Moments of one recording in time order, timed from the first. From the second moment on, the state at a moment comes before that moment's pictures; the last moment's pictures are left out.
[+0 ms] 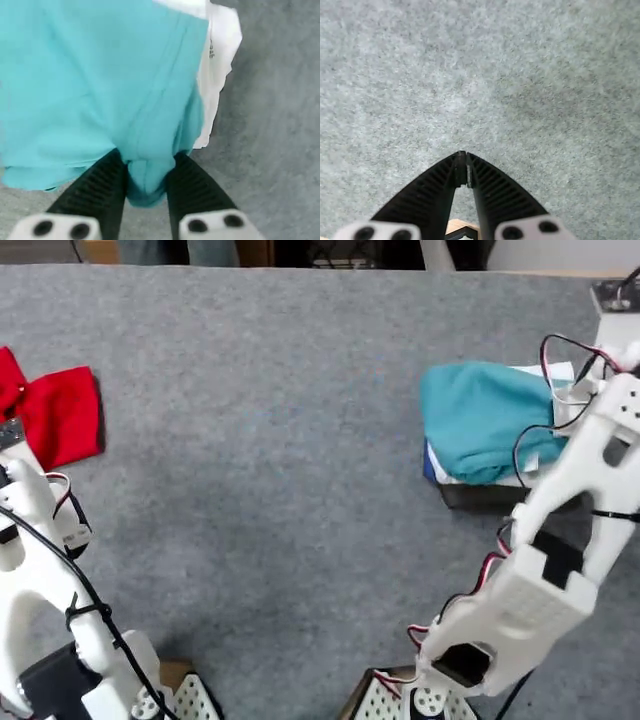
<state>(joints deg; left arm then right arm) -37.8 -22.5 35.7 79.4 -3.3 33.4 22.0 -38.8 97.9 29.6</state>
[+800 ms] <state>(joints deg) -59.6 3.3 15.7 43.9 -14.9 29.6 11.9 -38.8 98.5 16.7</state>
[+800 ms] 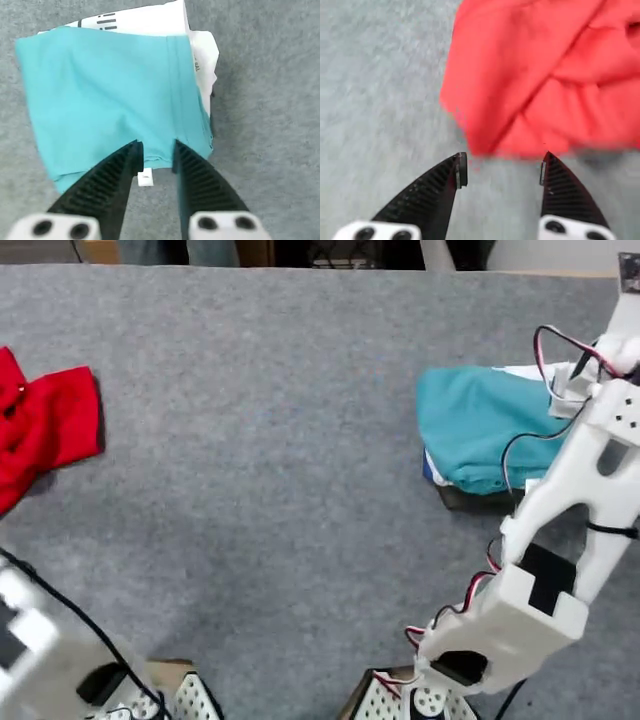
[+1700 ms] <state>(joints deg) -23.6 -11.6 11.1 69.7 -20.3 27.1 11.9 -38.8 100.7 11.5</state>
